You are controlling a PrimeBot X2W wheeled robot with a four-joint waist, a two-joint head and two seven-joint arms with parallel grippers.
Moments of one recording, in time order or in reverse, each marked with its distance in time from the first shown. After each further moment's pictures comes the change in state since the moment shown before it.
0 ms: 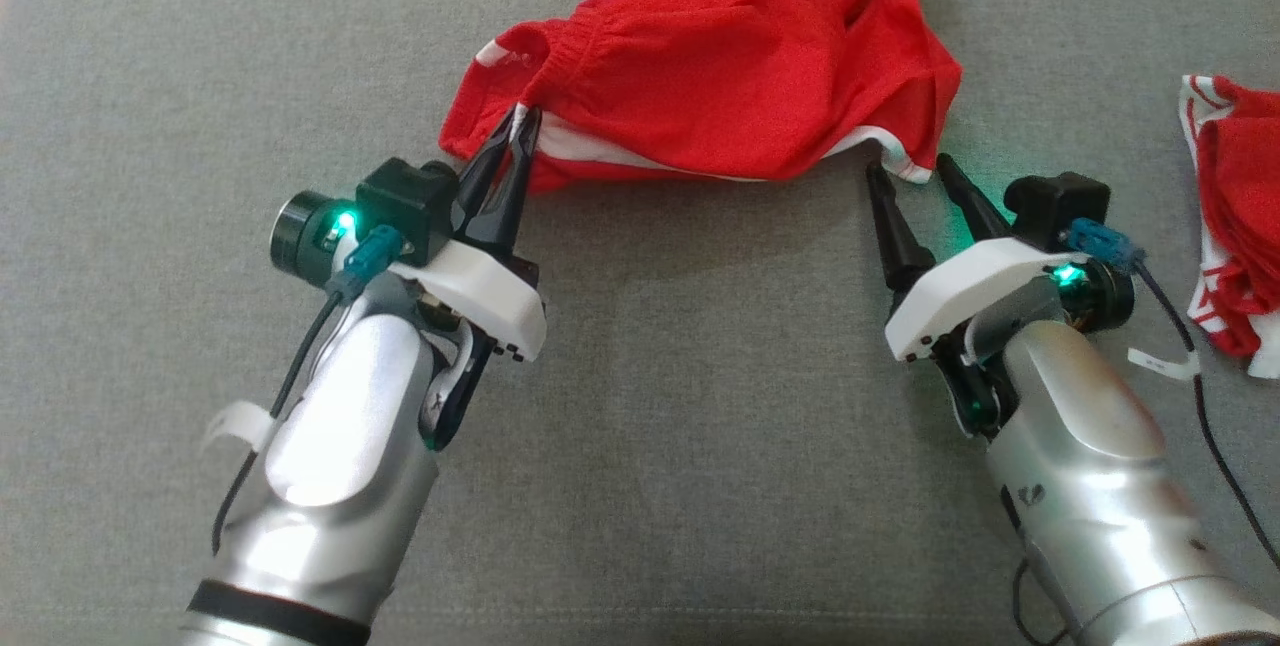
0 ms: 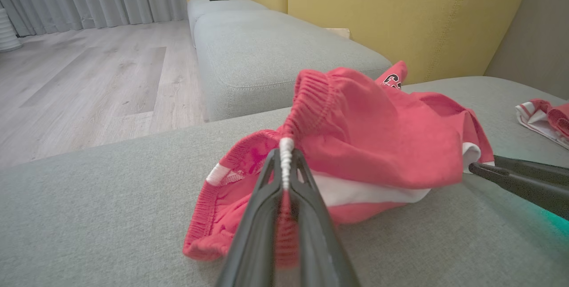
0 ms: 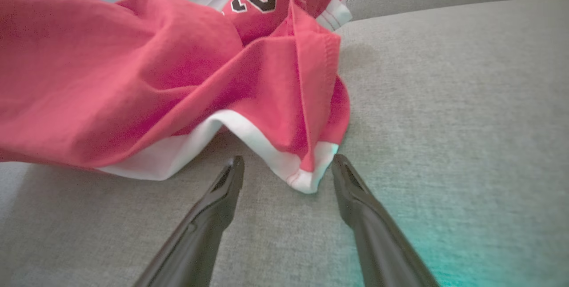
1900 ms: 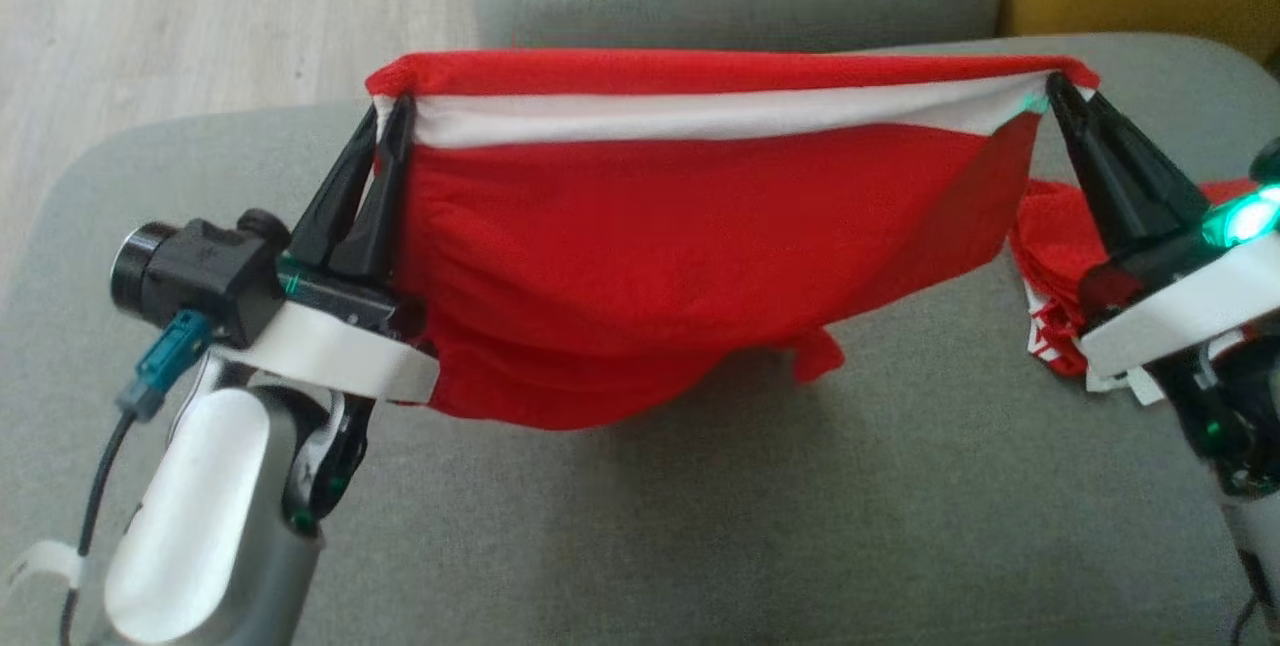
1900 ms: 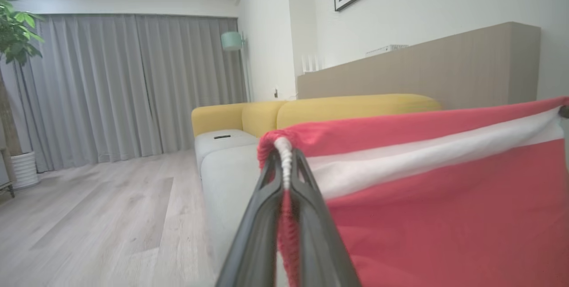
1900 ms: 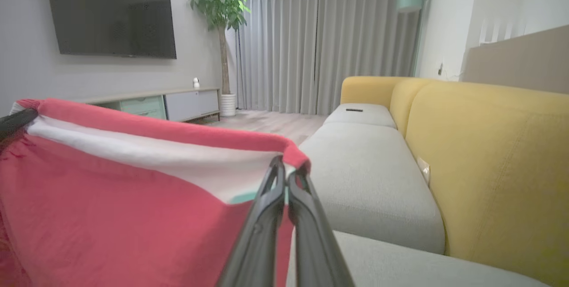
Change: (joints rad) left arm 0.240 0.161 0.132 -0.511 -0.069 0.016 0.081; right arm 0.302 -0.382 0.002 -0.938 0.221 0.000 0.280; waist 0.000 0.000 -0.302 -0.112
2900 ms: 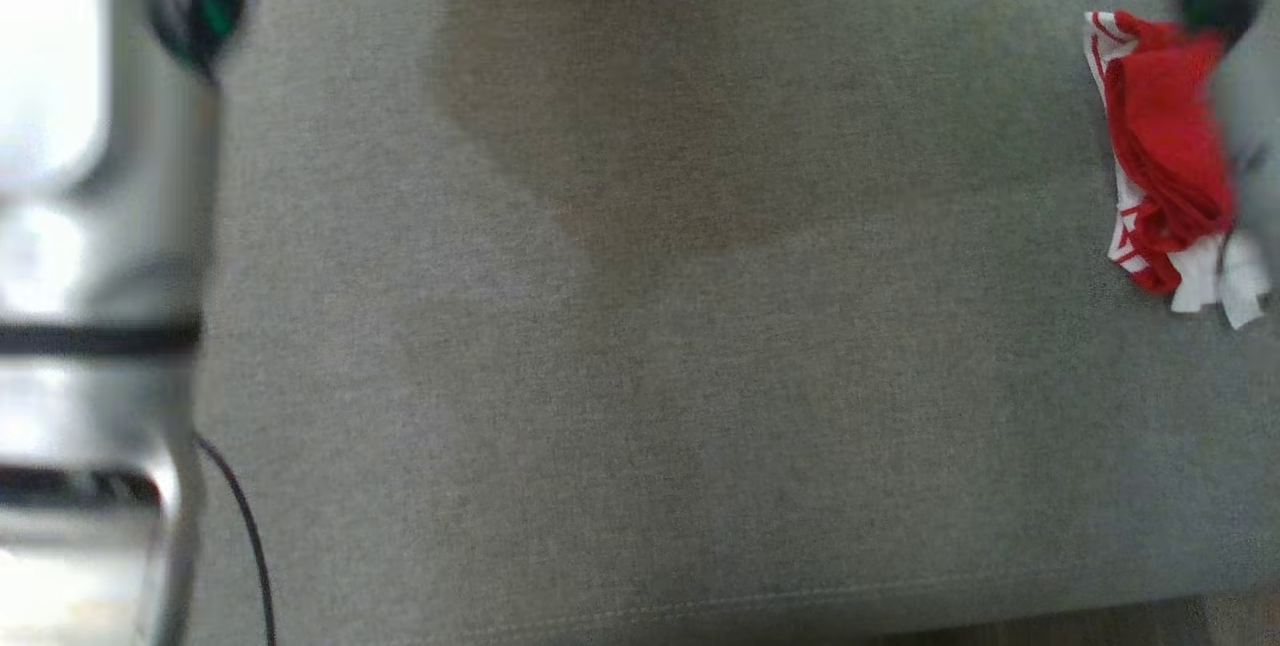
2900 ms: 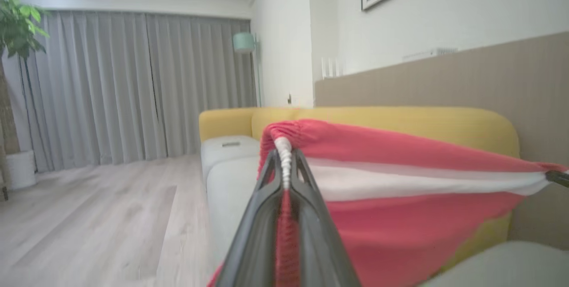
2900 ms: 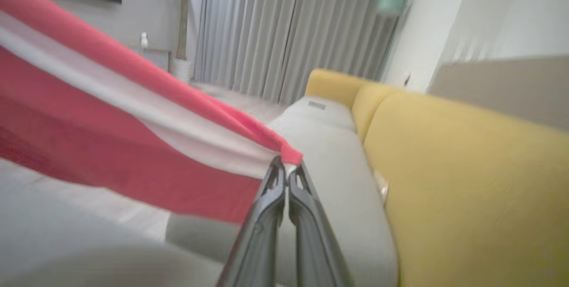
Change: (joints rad) left arm -0.800 -0.050 0.052 0.528 0.001 -0.089 -0.088; right arm -0.896 0.125 0.215 0.880 -0.244 0.000 -0.356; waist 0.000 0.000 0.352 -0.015
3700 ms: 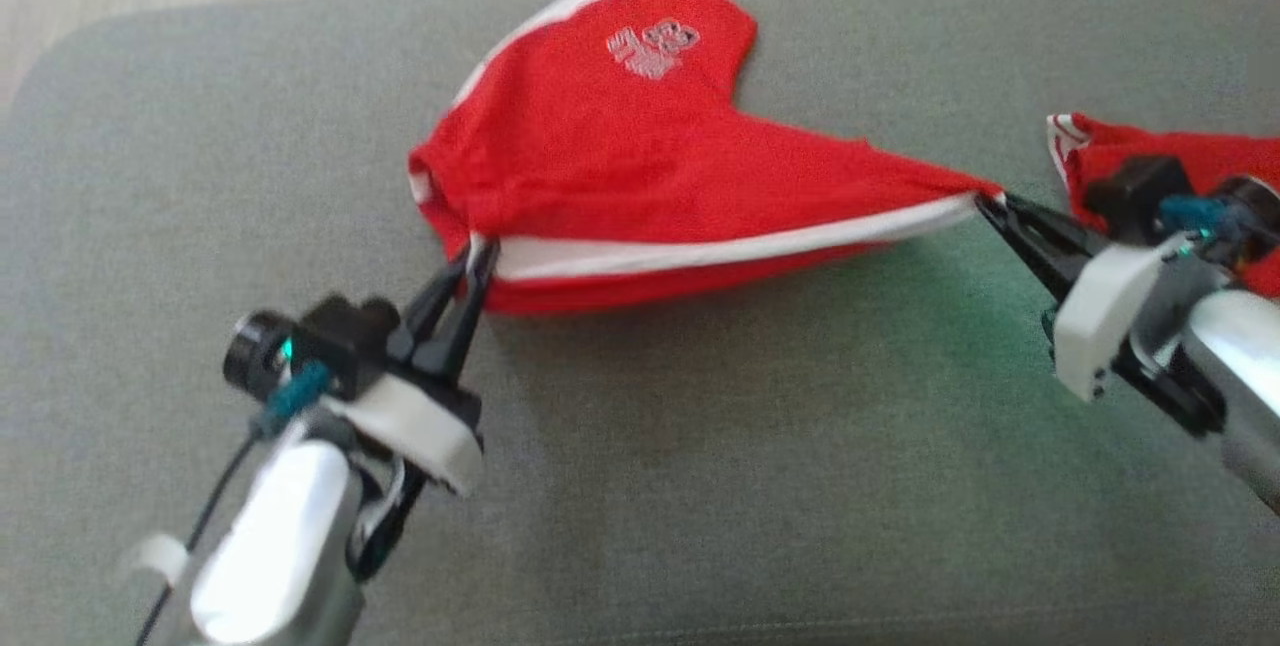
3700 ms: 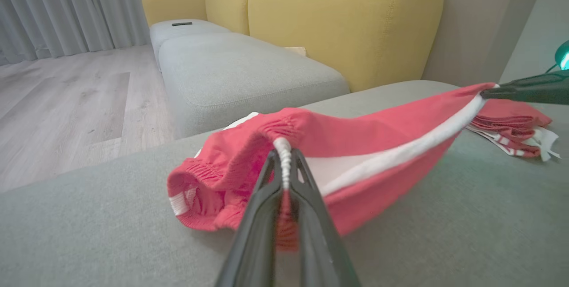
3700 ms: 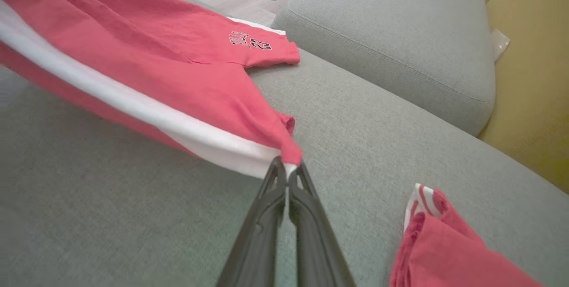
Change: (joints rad) left arm 0.783 0.038 -0.187 -0.193 0.014 -0.007 0.000; right arm 0.439 -0.338 0.613 -0.233 0.420 0.000 0.162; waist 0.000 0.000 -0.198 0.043
